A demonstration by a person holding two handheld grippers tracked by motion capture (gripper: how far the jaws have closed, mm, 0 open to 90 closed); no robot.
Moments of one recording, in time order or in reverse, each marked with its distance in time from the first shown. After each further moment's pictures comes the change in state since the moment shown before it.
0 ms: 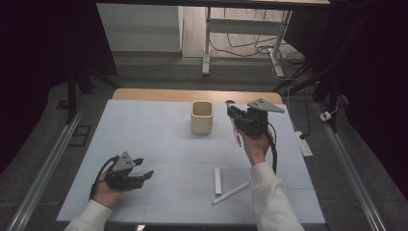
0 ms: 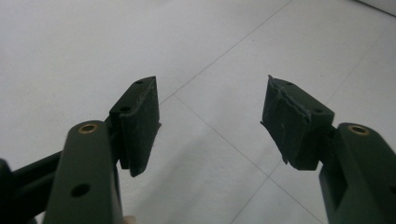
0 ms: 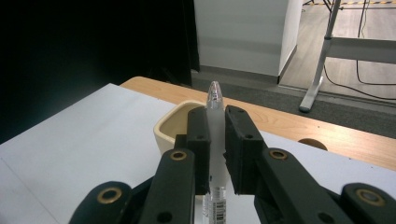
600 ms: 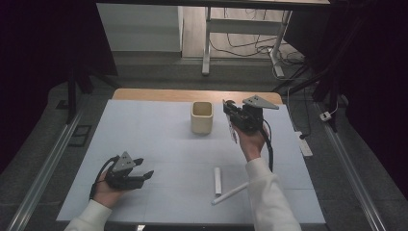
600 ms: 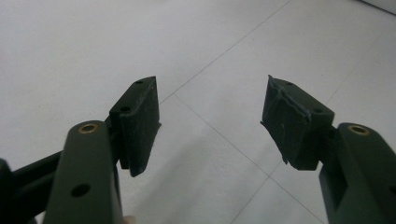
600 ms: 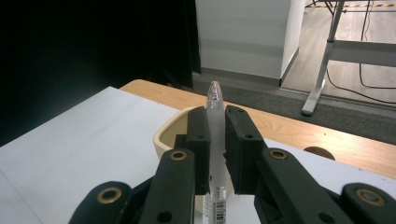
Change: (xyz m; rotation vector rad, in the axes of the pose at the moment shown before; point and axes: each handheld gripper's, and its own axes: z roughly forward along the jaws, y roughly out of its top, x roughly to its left) left arm 0.000 0.000 0.001 0.002 -0.002 0.000; right arm 0.002 0.003 0.016 -0.007 0.005 -0.006
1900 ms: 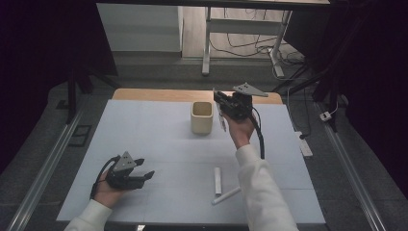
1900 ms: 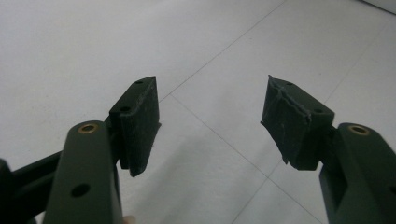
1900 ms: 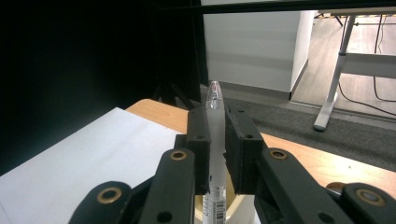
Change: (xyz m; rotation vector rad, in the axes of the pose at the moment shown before) left arm 0.001 0.000 0.002 0.003 -0.012 0.004; right arm 0.007 0.024 0.037 -0.047 0.034 0.011
